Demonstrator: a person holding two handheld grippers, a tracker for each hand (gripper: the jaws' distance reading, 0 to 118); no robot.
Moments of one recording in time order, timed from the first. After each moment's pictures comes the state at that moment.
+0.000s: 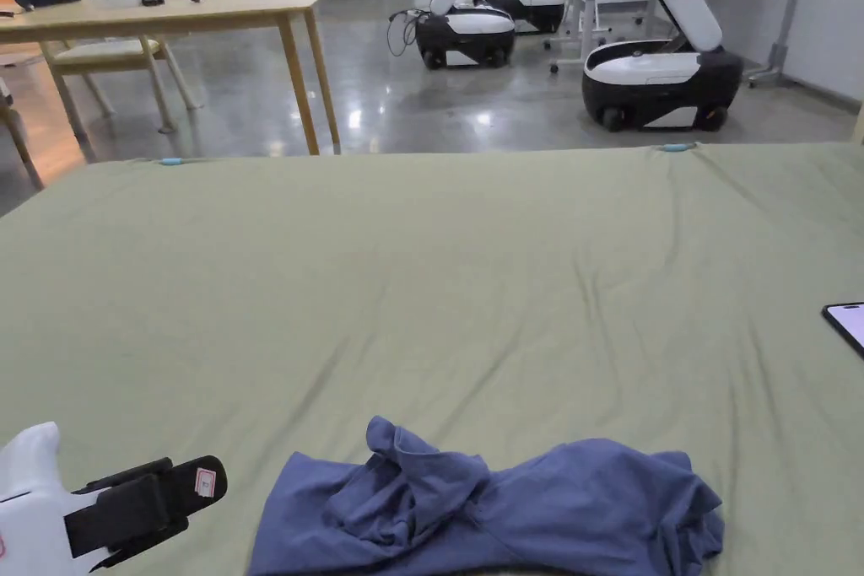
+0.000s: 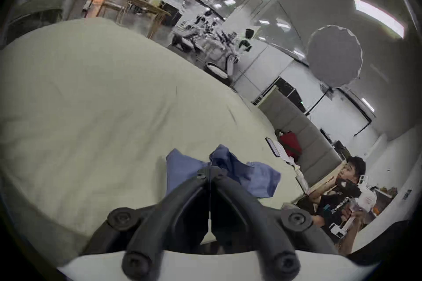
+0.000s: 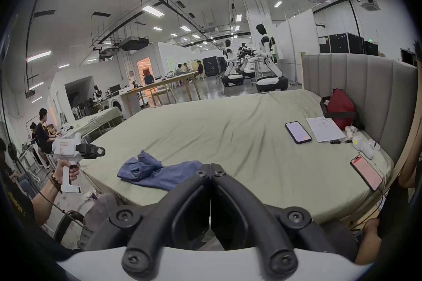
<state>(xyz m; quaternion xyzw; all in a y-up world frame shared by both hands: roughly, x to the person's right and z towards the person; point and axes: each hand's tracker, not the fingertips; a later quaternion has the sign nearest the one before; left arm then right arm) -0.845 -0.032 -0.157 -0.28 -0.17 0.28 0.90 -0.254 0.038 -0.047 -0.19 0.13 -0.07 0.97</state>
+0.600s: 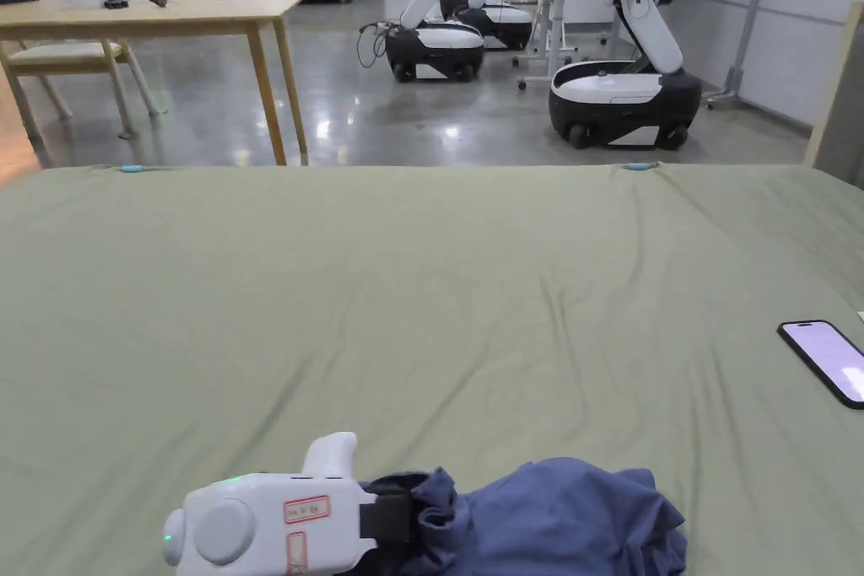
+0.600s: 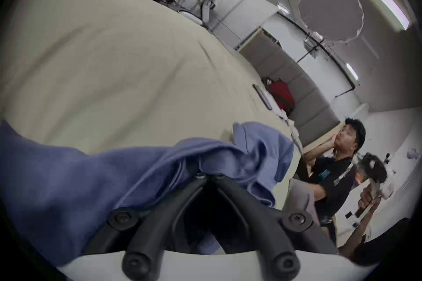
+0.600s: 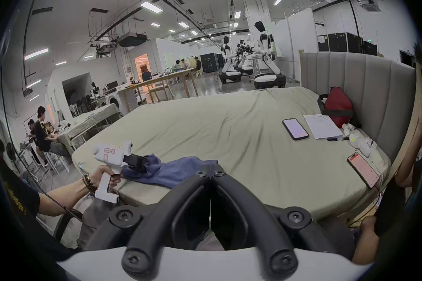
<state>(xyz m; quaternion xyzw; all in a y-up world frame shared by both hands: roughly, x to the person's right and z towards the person) -0.684 -0.133 -0.288 -0.42 -0.30 0.23 0.82 -0.258 0.041 -0.041 -0.21 0.12 -0.06 0.97</state>
